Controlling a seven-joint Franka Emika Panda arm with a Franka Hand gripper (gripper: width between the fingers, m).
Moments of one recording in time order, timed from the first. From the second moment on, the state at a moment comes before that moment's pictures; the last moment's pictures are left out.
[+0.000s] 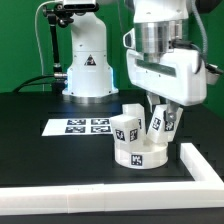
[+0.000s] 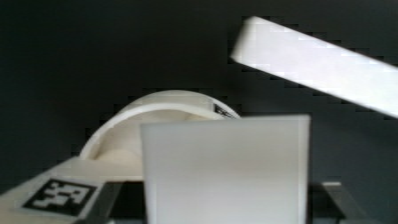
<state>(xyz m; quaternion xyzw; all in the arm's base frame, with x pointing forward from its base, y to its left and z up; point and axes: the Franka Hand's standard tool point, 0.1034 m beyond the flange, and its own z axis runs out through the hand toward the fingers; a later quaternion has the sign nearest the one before) 0.529 0.102 0.080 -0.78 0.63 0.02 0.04</state>
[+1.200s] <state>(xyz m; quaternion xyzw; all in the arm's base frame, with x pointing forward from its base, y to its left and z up) 0.534 0.113 0.077 -0.53 0.85 0.04 0.07</state>
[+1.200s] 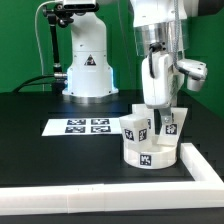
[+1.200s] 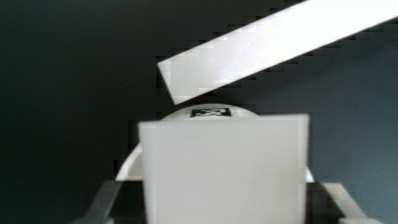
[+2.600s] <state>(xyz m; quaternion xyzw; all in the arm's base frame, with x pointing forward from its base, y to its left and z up) 0.534 0.114 0.088 -0.64 0.77 0.05 0.06</state>
